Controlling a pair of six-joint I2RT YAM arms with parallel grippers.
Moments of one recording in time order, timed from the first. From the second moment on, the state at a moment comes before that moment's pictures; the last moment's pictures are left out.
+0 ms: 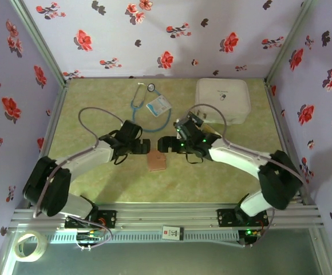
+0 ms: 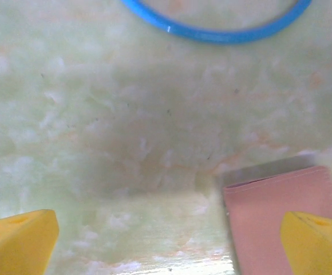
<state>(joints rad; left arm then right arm) -0.62 1.39 0.83 -0.41 -0.17 -0.50 0.79 1.43 0.91 -0.30 -0.09 0.69</state>
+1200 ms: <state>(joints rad) -0.11 1.19 0.64 0.26 -0.36 -0.04 0.07 1.12 0.52 0.01 0.80 0.45</state>
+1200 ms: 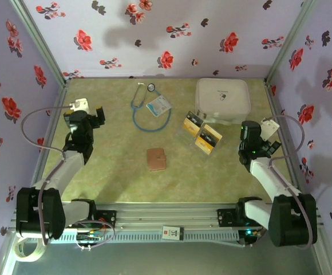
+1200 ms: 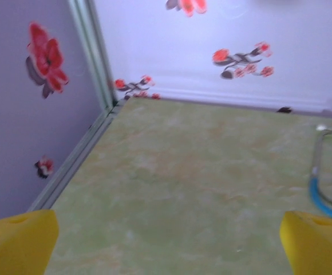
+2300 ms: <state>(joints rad) 0.01 1.55 0.40 0.73 -0.10 0.02 0.01 1.57 0.40 0.82 0.21 0.14</state>
